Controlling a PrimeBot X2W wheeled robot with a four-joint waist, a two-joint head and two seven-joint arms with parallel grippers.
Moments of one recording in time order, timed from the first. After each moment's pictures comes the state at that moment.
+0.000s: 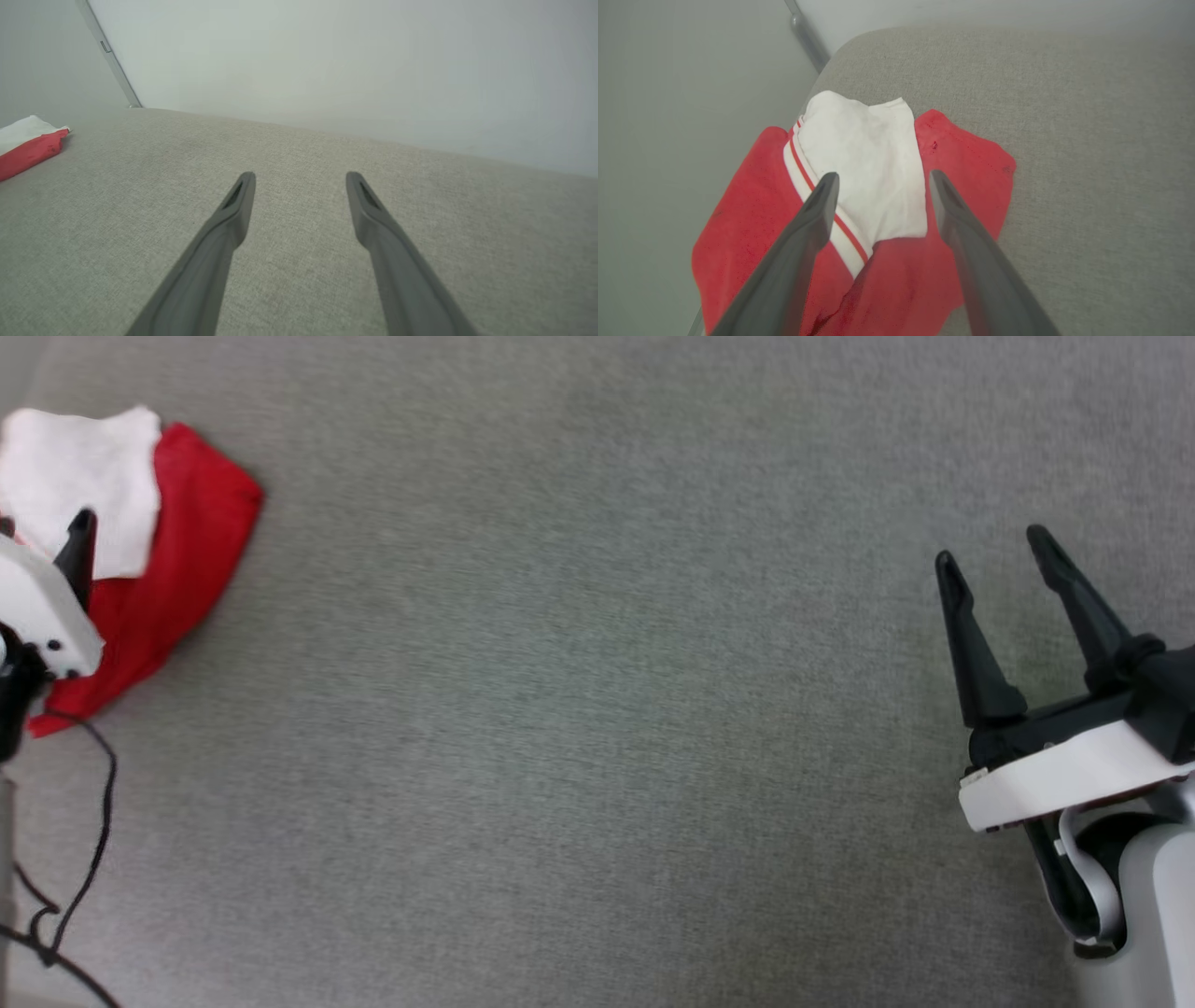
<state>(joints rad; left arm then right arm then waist) -0.72 0.53 0.02 0.57 -0.45 -0.13 0.30 -0.27 -0.17 0.07 -0.13 0.13 0.13 0.01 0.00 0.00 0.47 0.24</state>
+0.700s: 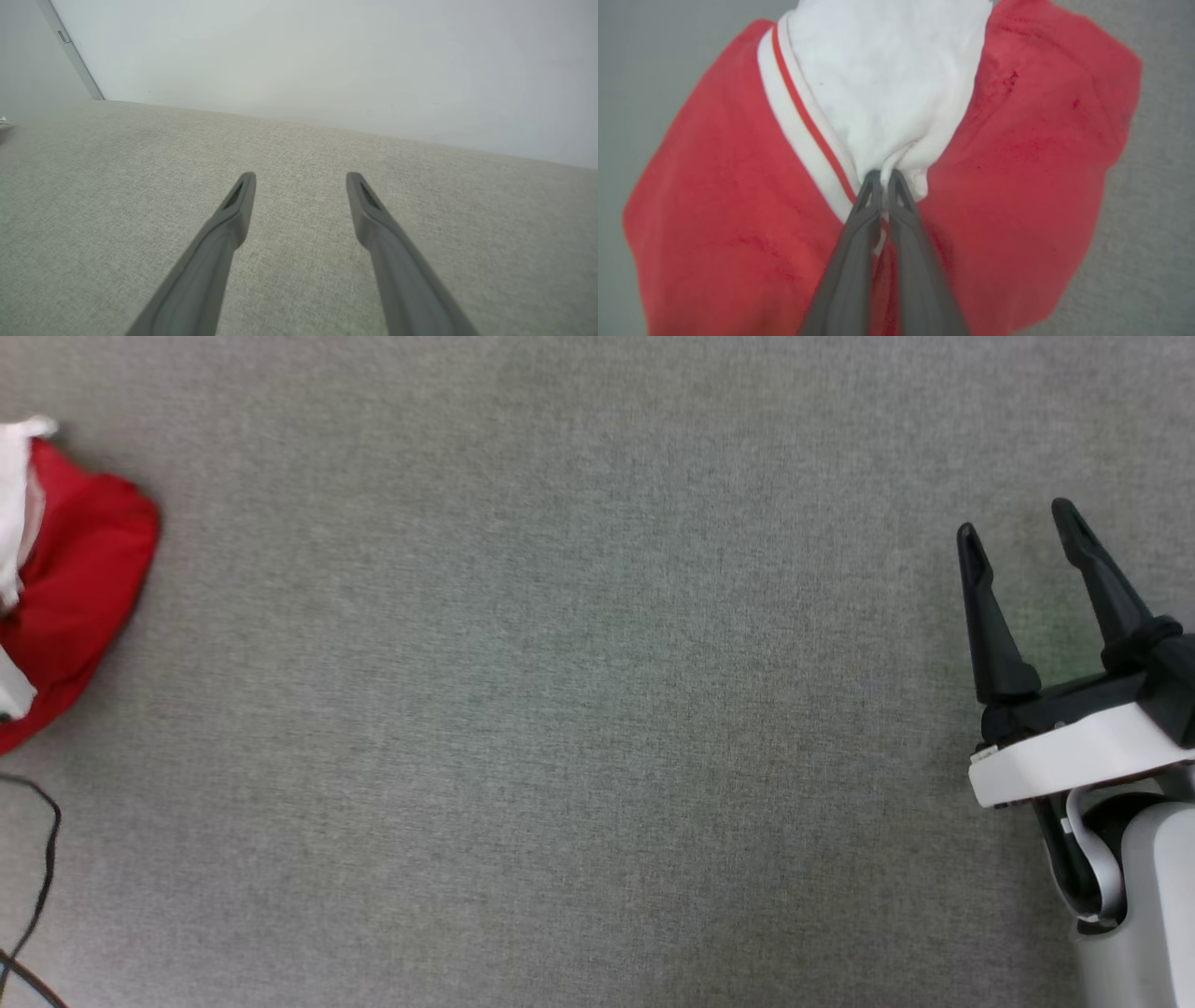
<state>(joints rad) -0.78 0.65 -0.10 0.87 -0.62 -0.13 0.26 -0.32 -0.16 0.04 -0.07 0.09 0.13 -0.05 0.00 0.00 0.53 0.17</state>
